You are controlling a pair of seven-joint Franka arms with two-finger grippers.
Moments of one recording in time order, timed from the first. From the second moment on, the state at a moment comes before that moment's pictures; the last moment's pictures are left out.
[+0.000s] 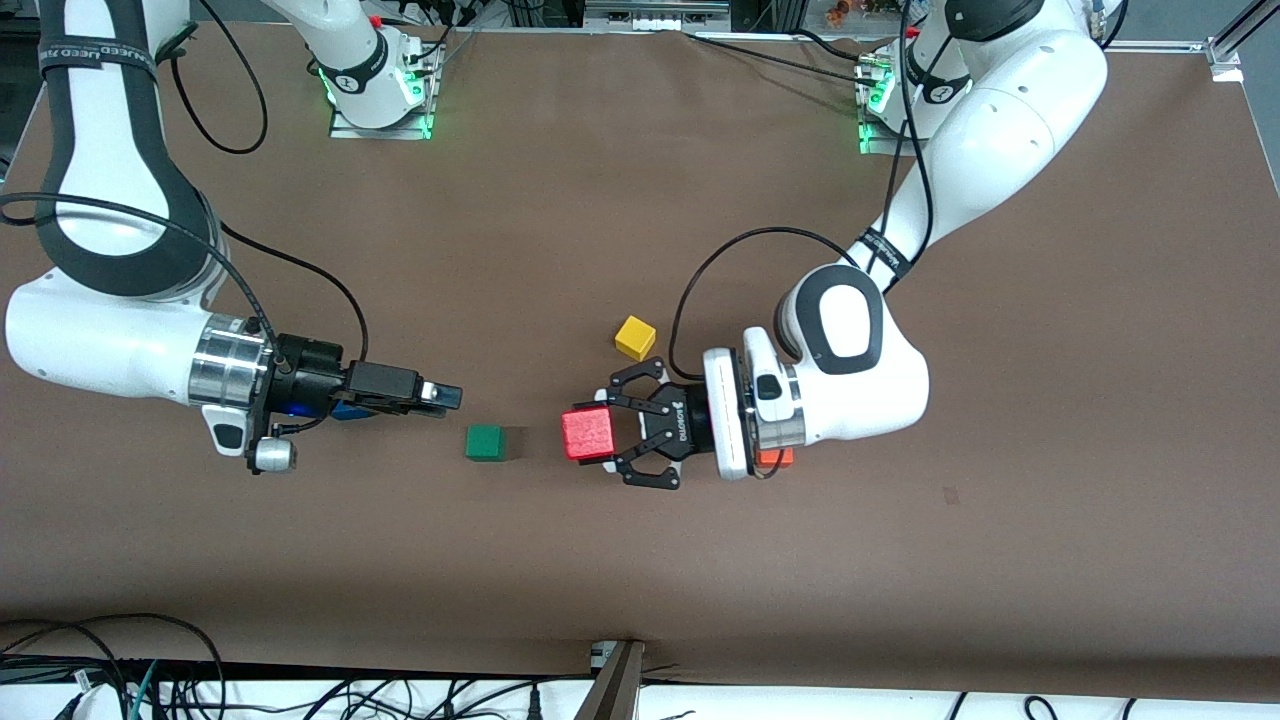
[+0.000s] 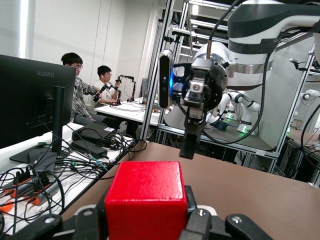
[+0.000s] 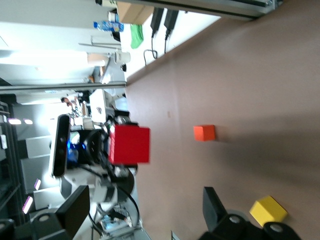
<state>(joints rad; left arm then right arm) -0.09 1.03 -0.80 -1.03 -1.04 2.50 1.63 0.20 0.50 0.00 -1.41 1.21 1.97 -0.13</state>
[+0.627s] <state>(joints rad) -0.24 1.03 -0.75 -0.96 -1.04 2.60 1.53 0.25 0.53 0.00 -1.41 1.29 2.12 -0.13</state>
